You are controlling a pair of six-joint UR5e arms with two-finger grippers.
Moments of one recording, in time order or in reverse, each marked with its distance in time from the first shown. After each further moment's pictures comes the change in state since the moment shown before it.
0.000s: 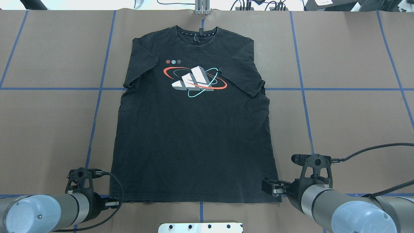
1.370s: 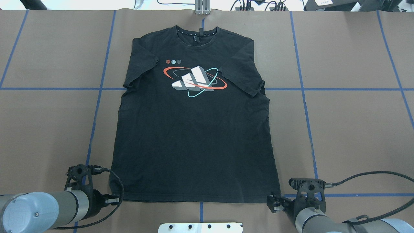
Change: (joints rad) left arm -0.013 -0.004 -0.019 0.001 0.001 -0.003; right arm -0.151 -0.030 -0.141 -0.001 -0.170 0.120
